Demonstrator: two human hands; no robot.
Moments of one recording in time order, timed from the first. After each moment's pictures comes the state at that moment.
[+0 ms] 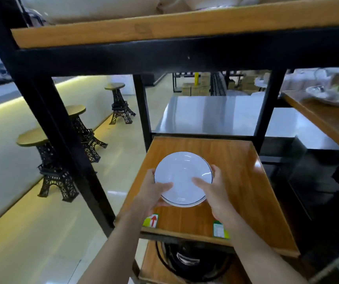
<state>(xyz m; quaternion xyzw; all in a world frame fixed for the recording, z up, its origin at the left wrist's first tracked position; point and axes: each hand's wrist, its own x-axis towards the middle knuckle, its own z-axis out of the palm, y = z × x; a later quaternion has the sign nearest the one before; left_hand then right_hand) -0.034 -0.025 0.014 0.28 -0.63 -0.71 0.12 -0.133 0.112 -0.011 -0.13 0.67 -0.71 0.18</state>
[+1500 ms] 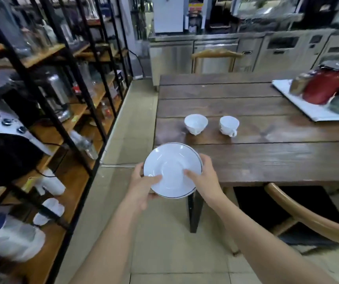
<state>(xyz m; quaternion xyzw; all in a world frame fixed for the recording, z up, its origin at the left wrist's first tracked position) 0.352 0.747 -0.032 -0.18 -0.62 -0.59 -0.49 0.505 0.834 -0.054 0.44 0.61 -0.55 -0.36</state>
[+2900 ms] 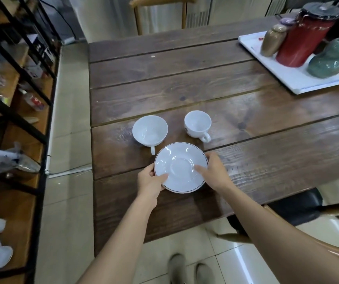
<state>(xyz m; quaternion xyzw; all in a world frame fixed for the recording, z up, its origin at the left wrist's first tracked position) 0.393 1.014 -0.128 -0.17 -0.69 -0.45 -0.53 0.563 1.064 -0.144 0.65 0.58 -0.43 -0.23</state>
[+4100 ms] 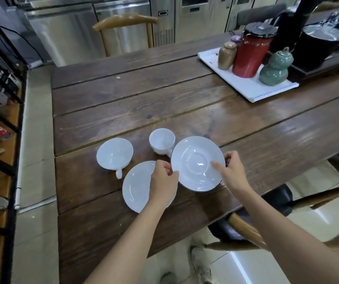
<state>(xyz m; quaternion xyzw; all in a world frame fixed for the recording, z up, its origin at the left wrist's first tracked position) 0.492 1.056 -0.092 -0.46 -0.70 -0.34 -0.43 0.677 1.078 -0.111 0.68 0.47 -0.39 -0.40</state>
